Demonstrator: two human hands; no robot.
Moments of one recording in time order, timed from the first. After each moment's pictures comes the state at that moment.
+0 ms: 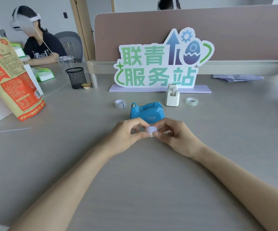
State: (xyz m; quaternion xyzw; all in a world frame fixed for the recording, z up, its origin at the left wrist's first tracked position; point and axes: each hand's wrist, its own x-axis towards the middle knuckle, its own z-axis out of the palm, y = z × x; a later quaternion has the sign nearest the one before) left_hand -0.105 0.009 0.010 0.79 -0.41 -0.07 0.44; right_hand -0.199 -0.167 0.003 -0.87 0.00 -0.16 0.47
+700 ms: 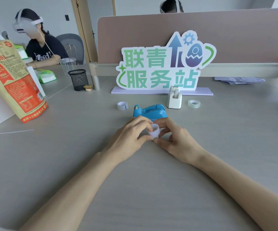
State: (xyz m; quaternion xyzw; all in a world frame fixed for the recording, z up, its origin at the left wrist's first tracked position) left_hand -0.097 0.006 -0.006 0.77 -0.51 0.13 0.35; right_hand -0.200 -0.158 0.001 -0.91 -0.05 -0.20 0.37
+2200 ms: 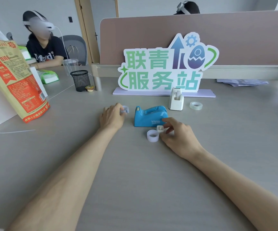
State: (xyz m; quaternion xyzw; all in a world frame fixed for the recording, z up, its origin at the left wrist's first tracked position) left_hand 0.010 -0.006 -0.005 0.95 -0.17 0.11 0.26; right_hand -0.184 -0.161 0.005 -0.92 0.11 -0.21 0.30
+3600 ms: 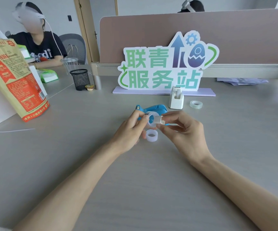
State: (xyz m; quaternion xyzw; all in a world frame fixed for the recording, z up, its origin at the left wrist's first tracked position) left_hand -0.105 -0.002 0.020 0.78 -0.32 -0.07 0.54; right_hand -0.205 -0.145 0.015 -0.78 0.03 -0.37 0.51
